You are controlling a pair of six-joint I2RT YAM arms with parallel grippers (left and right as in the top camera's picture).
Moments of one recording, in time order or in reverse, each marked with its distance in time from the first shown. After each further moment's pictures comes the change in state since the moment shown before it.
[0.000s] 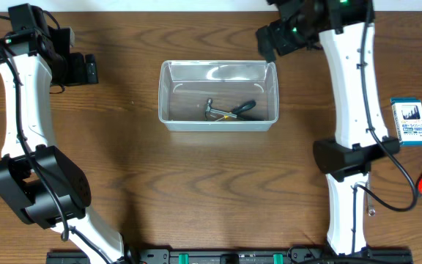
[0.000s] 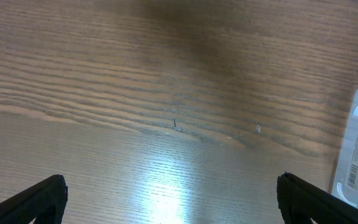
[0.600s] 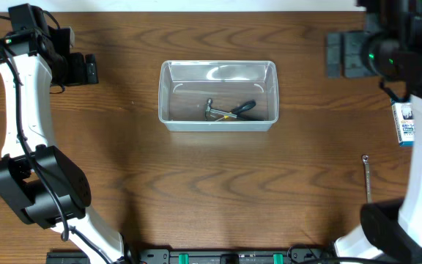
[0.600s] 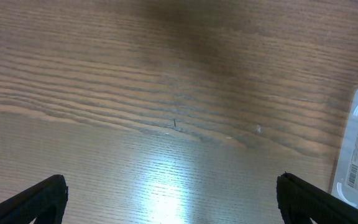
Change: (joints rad) left arm 0.000 0.000 0.000 0.000 0.000 0.000; right arm -0.098 -0.567 -0.380 -0.001 0.265 0.238
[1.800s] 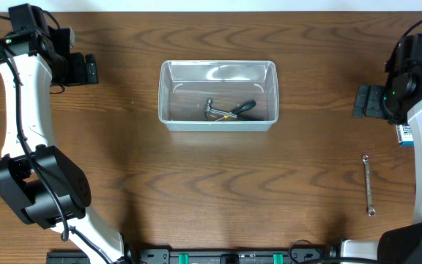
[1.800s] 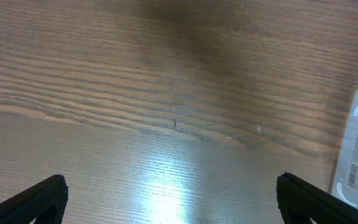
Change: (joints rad) left arm 0.000 0.000 0.000 0.000 0.000 0.000; right arm -0.339 -0.193 -1.008 0.497 0.014 -0.056
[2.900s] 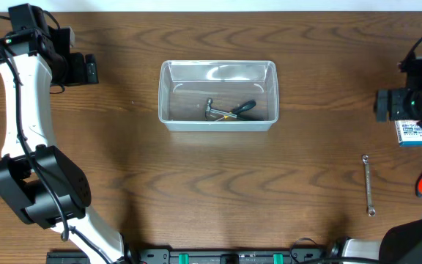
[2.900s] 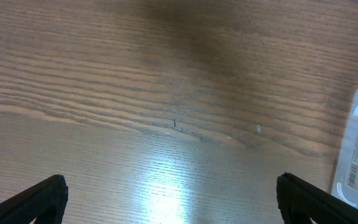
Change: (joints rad) left arm 0.000 0.000 0.000 0.000 0.000 0.000; right arm -0.206 0.001 -0.006 0.119 -0.230 -0.399
